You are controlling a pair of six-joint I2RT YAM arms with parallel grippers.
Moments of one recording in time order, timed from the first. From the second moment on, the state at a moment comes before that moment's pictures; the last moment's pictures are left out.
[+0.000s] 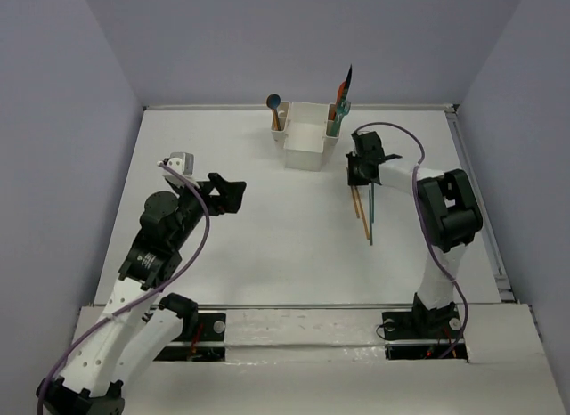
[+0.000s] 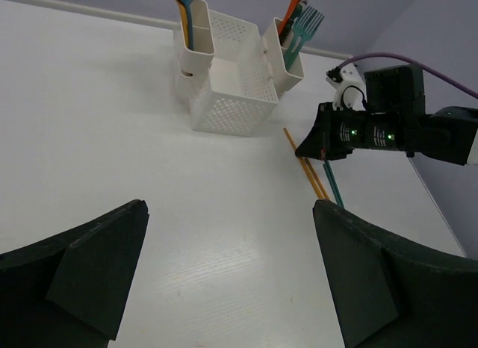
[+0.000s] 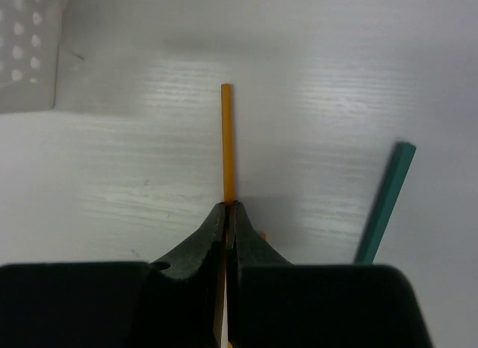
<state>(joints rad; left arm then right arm) -0.40 0.62 0.71 -0.19 0.00 -0.44 0.31 2.00 1.33 -0.24 0.07 0.23</state>
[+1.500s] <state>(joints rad) -0.50 1.22 0.73 0.28 0.13 -0.79 0.66 1.54 1.05 0.16 -0.37 0.34</state>
